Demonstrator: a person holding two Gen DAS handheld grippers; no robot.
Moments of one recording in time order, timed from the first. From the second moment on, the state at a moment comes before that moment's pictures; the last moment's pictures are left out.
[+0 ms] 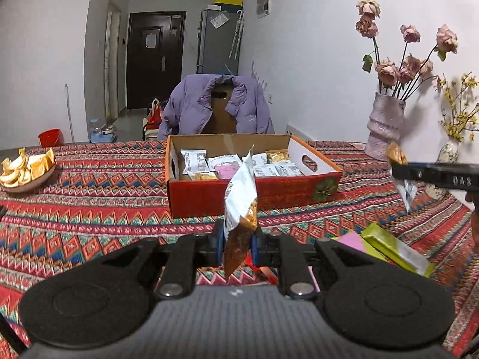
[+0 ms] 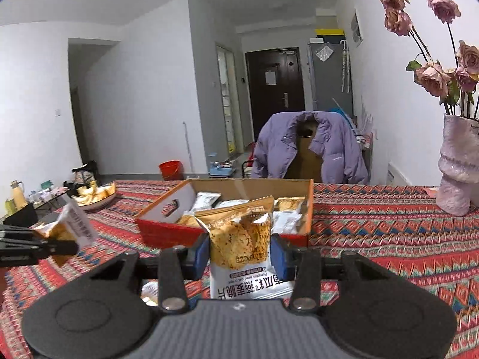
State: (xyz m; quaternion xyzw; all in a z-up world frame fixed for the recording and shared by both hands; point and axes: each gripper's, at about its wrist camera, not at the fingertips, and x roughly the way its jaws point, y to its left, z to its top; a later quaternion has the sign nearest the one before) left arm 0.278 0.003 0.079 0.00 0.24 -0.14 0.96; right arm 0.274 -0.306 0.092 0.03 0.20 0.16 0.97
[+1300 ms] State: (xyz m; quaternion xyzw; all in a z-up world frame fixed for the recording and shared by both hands) left arm 0.479 0.016 0.083 -0.05 0.29 -0.06 0.95; right arm 0.468 -0.309 0.082 0.05 0.27 0.09 0.96
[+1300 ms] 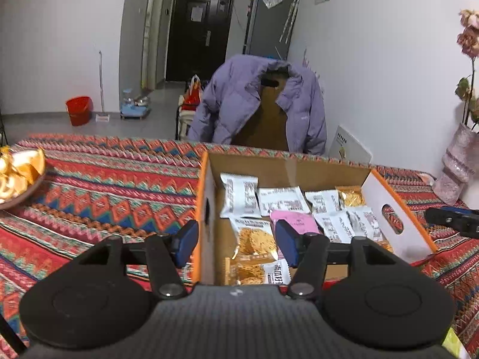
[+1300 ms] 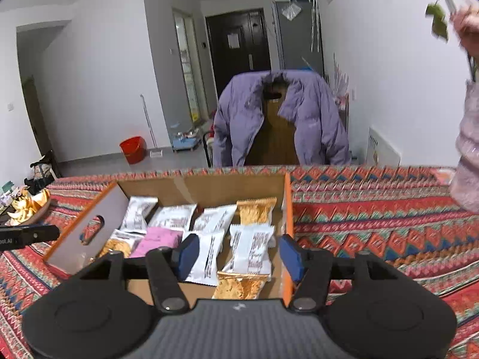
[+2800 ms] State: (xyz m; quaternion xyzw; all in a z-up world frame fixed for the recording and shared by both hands) left arm 0.257 -0.121 0.013 0.08 0.28 -0.09 0.95; right arm 0.165 -0.314 0.026 -0.01 0.25 0.13 0.96
